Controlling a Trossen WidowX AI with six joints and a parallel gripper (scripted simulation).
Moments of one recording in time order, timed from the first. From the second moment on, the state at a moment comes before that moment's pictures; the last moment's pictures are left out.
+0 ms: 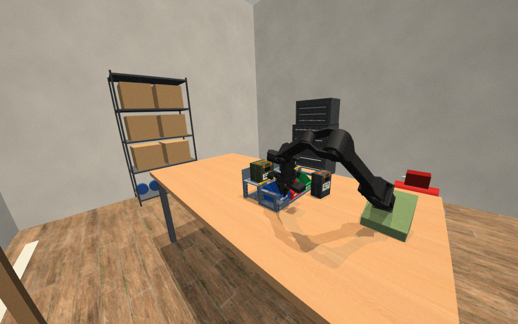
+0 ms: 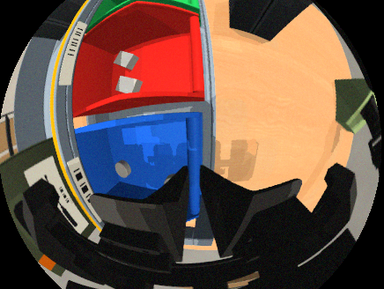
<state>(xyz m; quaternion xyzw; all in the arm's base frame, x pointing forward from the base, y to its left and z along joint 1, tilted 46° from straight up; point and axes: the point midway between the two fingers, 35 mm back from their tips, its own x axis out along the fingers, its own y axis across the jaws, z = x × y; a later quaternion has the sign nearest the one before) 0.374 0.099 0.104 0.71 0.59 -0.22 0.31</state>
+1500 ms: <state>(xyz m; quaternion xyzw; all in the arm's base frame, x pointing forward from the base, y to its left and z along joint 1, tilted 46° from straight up) 0.373 0.099 0.103 0.72 0.59 -0.22 0.31</state>
